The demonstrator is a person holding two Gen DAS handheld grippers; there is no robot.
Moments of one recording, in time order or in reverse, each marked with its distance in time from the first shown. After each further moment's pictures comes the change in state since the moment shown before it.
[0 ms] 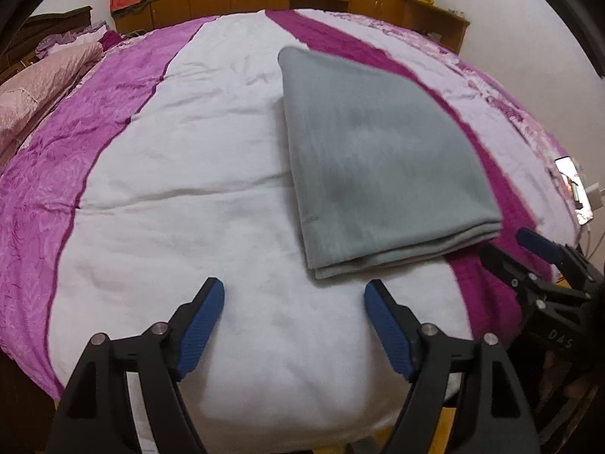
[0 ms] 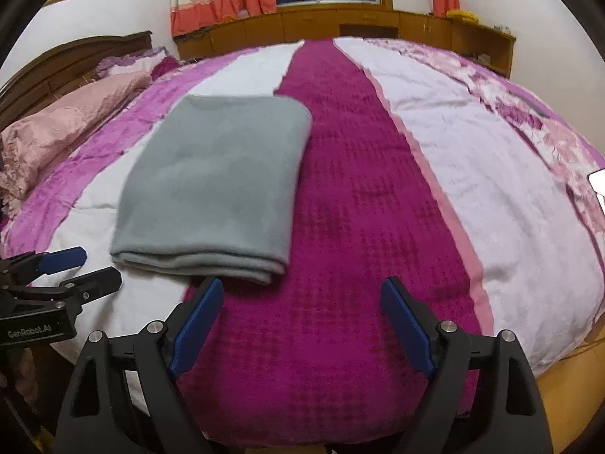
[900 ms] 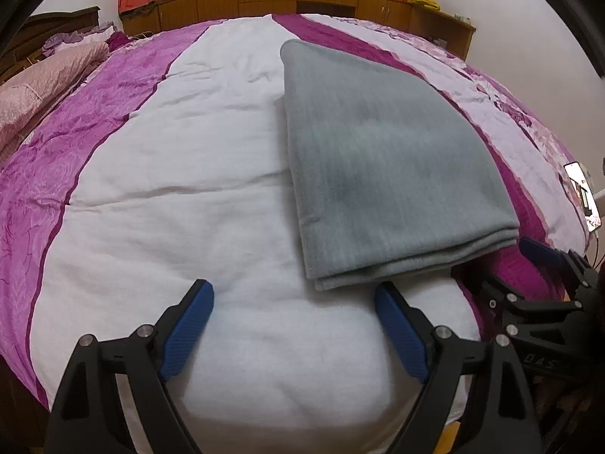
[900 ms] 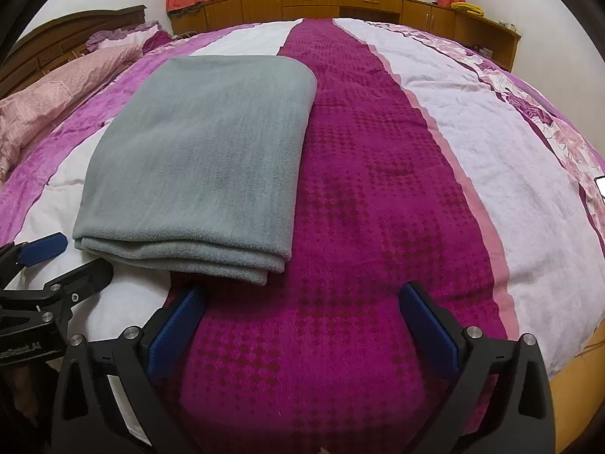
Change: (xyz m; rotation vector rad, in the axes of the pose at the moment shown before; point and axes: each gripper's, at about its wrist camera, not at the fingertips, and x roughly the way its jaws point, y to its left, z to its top) left arm 0.013 -0.001 -0.002 -0.016 -0.034 0.011; right arm 0.024 0.013 0.002 -0.048 0.044 -0.063
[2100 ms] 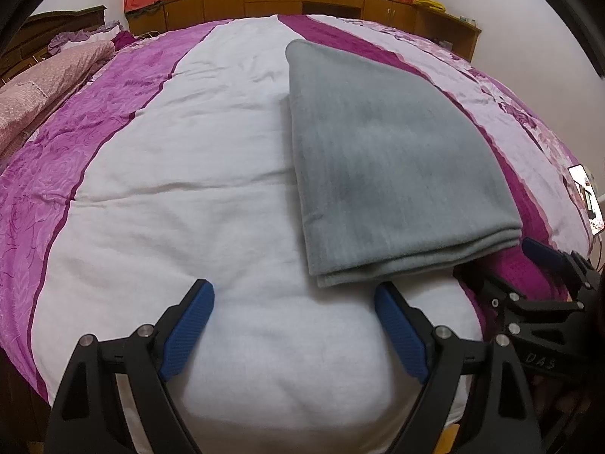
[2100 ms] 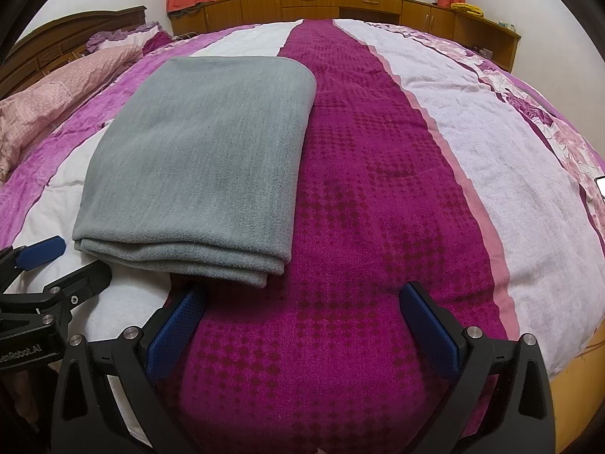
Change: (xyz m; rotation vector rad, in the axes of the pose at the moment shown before) left arm 0.000 -0.001 -0.003 -0.013 -0.004 0.022; right arm 0.000 0.002 0.000 0.000 -0.002 0.000
